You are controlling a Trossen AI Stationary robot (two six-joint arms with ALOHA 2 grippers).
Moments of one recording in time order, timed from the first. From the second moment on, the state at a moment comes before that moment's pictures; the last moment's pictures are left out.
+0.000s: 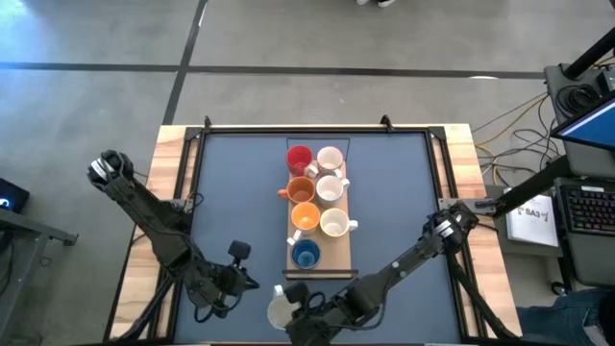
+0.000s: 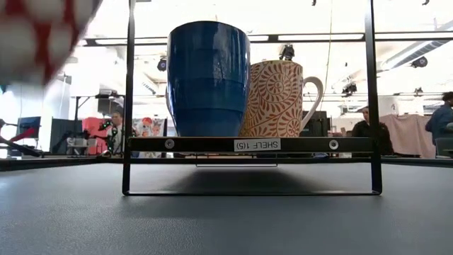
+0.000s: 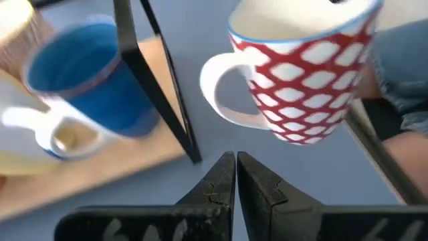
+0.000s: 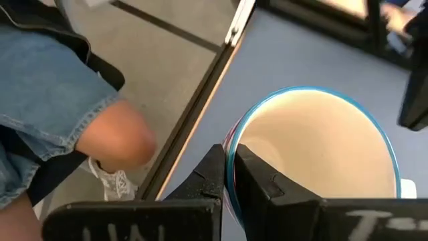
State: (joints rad) left arm -0.84 1.33 0.85 -0.30 -0.49 -0.28; right arm 0.60 2.25 2.08 -0.51 0.20 0.02
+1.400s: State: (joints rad) left arm -0.82 1.24 0.93 -0.33 -0.73 -0.05; right arm 0.68 1.66 1.90 -1.44 0.56 0.53
